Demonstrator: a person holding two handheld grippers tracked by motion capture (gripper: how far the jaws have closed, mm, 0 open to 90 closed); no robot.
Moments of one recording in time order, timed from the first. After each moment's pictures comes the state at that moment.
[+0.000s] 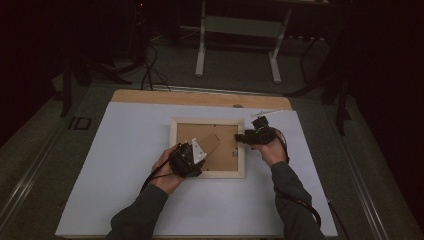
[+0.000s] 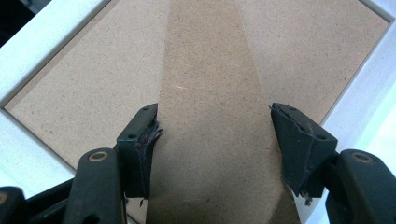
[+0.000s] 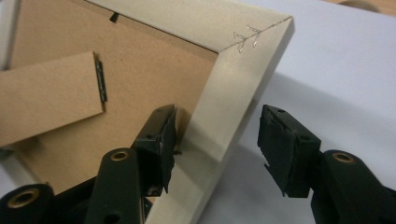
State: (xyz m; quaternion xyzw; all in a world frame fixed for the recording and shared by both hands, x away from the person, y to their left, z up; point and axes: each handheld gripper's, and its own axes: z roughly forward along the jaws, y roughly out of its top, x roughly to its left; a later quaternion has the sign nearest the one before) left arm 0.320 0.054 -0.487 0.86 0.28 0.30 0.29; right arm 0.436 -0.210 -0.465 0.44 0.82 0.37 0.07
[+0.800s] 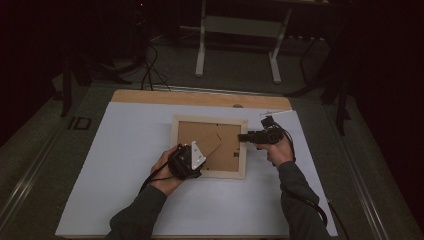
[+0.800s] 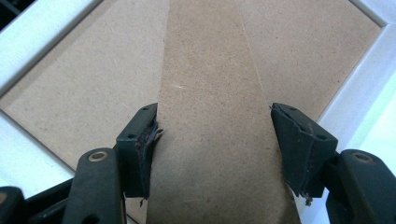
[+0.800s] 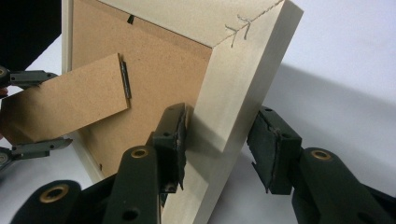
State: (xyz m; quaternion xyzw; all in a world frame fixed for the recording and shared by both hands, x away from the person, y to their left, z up) left arm 0.314 0.057 -0.488 0.86 0.25 0.31 0.32; right arm 0.437 -0.233 -0.463 0.42 0.80 0.43 -0.01
